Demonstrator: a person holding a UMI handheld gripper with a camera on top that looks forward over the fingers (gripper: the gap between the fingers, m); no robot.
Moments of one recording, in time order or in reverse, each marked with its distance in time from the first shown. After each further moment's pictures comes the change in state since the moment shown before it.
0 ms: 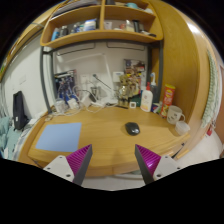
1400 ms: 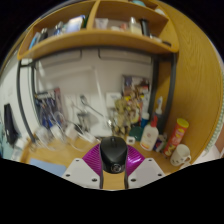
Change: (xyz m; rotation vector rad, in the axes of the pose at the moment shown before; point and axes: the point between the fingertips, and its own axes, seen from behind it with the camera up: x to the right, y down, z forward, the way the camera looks) arm 0.028 -0.192 0.160 0.081 0.064 -0.025
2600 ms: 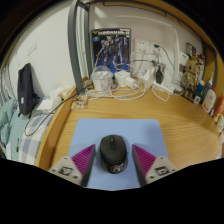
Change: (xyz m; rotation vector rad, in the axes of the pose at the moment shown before) arm -0.352 0.218 -0.008 -0.357 -0.230 -0.099
